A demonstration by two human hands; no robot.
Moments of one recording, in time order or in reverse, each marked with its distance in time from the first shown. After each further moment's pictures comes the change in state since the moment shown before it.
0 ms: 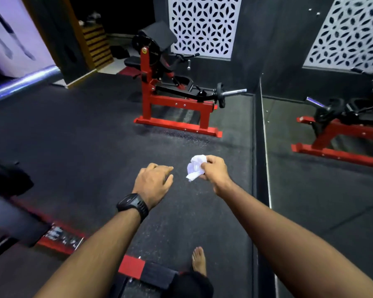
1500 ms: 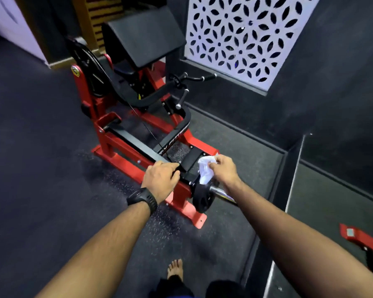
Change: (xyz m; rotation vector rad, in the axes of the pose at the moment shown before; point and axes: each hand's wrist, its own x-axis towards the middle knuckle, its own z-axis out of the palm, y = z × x) left_hand 1.055 -0.008 0.357 -0.027 -0.056 -0.369; right_hand 1.116 -0.234 -0.154 -0.435 -0.226 -0.087
